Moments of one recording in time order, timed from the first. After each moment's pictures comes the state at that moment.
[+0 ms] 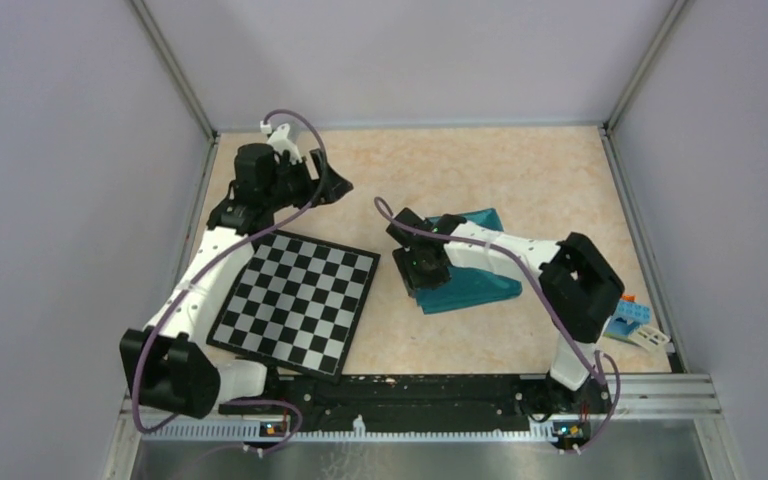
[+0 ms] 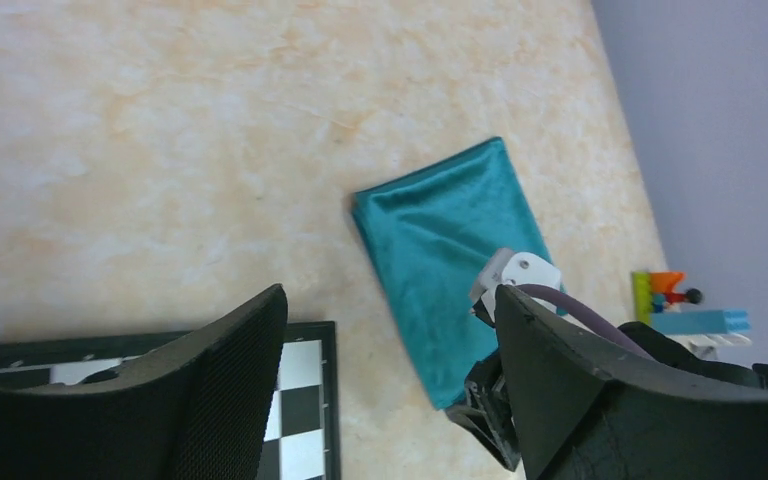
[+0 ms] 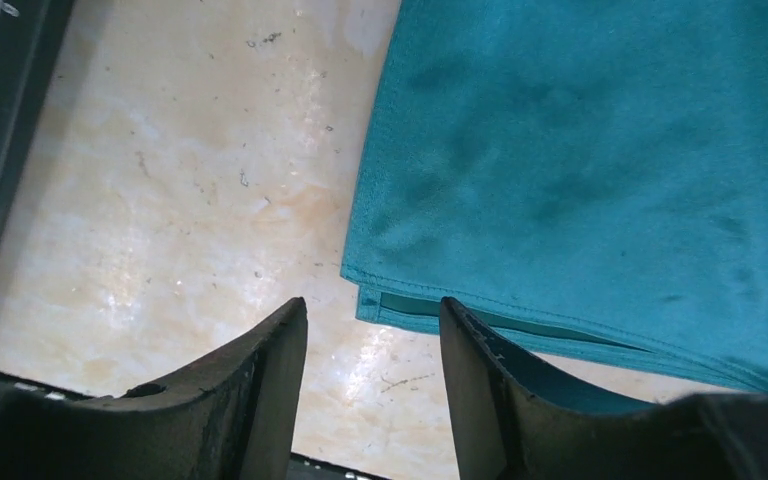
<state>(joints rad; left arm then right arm) -0.22 1.30 1.15 -0.27 0.43 -0.47 0.88 1.77 1.28 -0.76 0.09 0.48</state>
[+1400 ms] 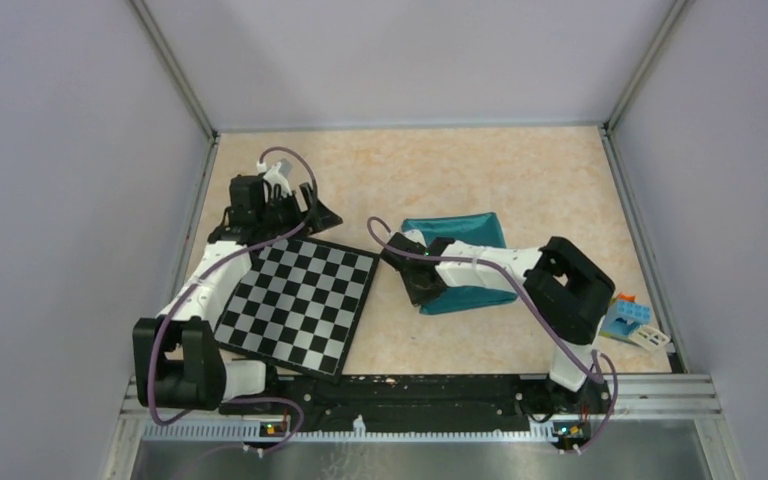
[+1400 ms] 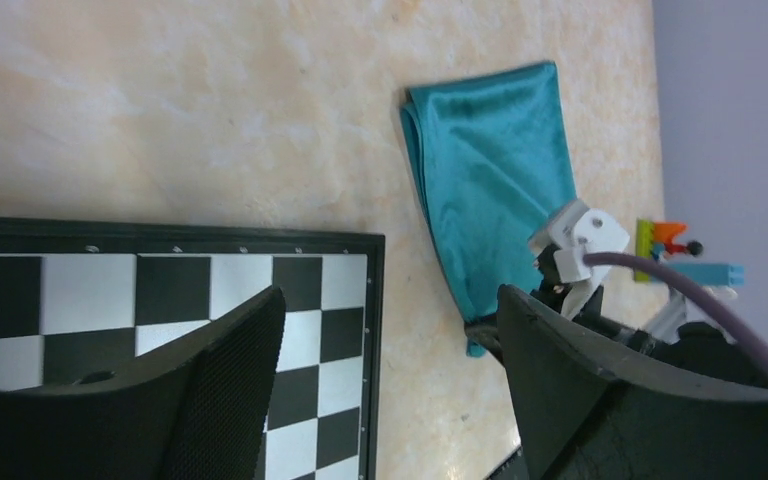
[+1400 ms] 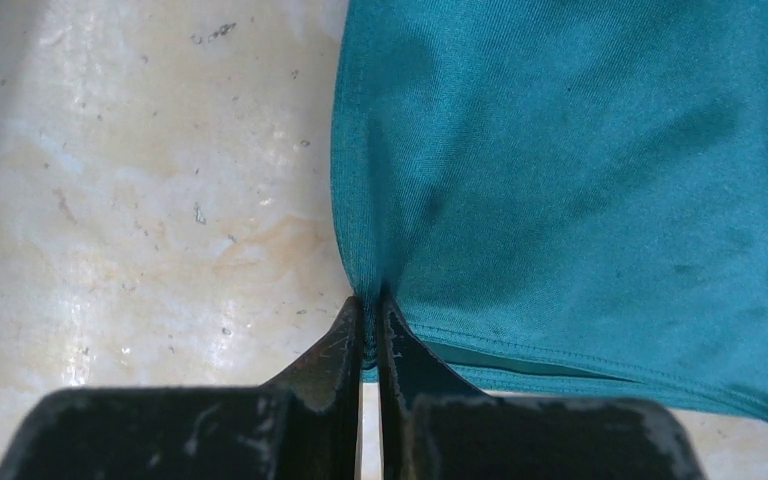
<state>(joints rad) -0.04 1.28 0.91 -0.25 0.57 -0.42 0.97 1.86 1.22 -0.69 0.26 0.57</state>
